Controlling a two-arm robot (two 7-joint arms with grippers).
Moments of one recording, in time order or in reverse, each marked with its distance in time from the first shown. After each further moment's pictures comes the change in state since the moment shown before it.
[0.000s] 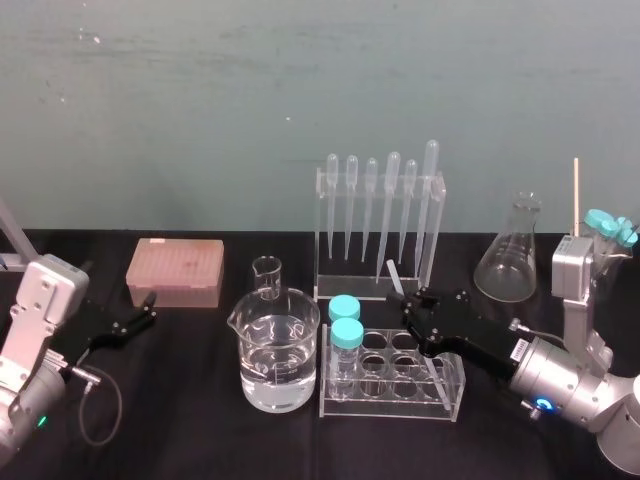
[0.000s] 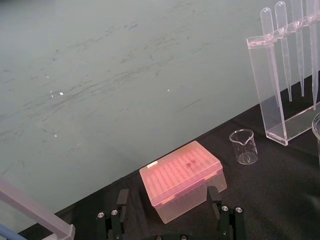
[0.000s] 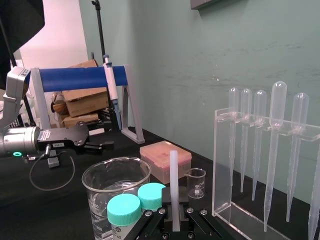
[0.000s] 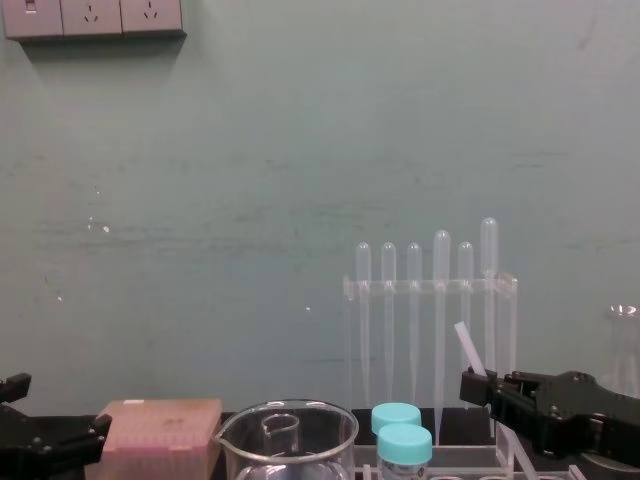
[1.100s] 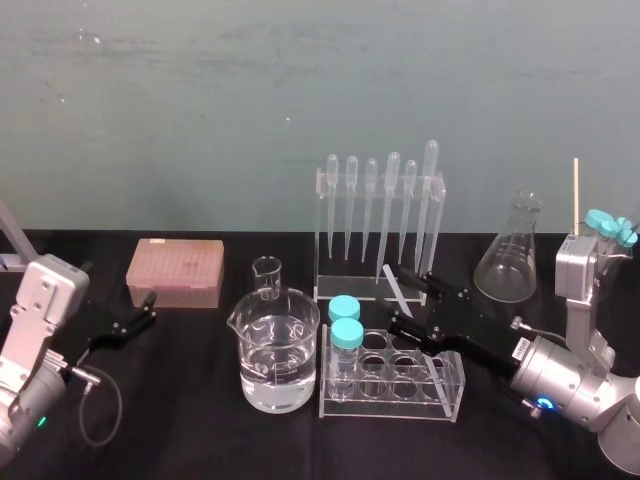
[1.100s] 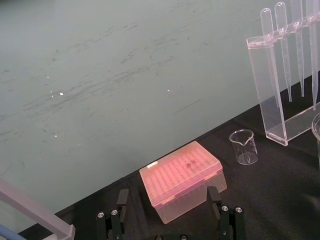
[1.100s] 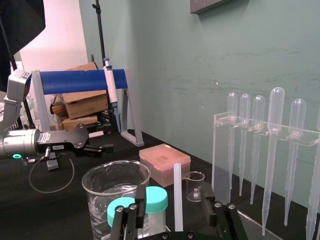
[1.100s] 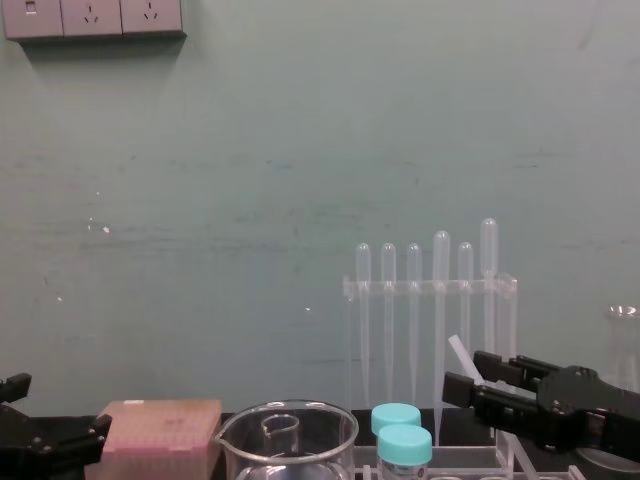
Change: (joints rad) left arm 0.000 0.000 0.000 0.000 0.000 0.000 0.000; right arm -0.004 0.001 0.005 -0.008 0.001 -0.008 -0.001
